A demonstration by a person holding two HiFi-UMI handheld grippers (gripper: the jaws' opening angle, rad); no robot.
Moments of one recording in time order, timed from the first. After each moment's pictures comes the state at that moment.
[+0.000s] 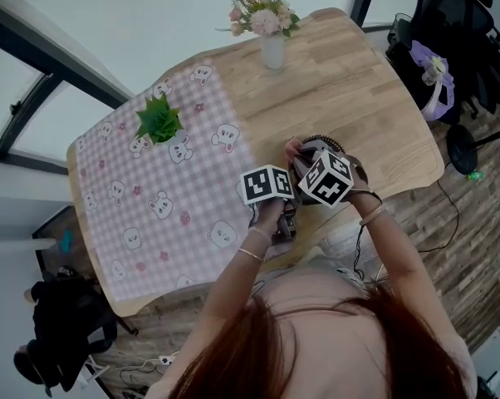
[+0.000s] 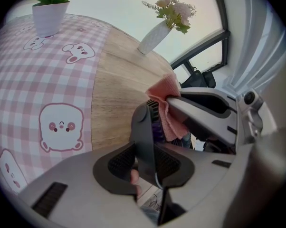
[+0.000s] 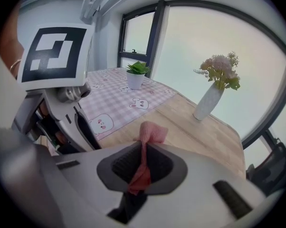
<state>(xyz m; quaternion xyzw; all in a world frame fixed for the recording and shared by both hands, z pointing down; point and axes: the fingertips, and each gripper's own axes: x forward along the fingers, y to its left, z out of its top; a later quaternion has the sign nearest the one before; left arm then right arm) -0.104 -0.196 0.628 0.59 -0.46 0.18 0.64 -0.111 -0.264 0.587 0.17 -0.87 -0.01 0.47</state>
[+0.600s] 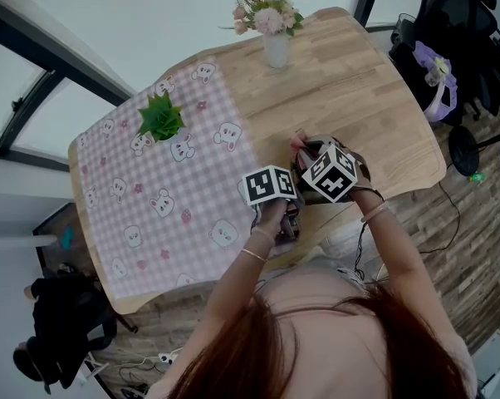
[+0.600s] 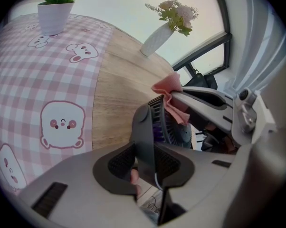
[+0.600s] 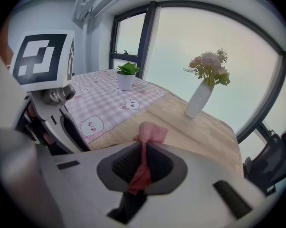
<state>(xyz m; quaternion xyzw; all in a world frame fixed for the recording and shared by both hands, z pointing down) -0.105 -0.195 0.630 0.58 -0.47 0.17 0.64 -0.103 -0.285 0.587 0.22 -0.86 0.00 0.46</state>
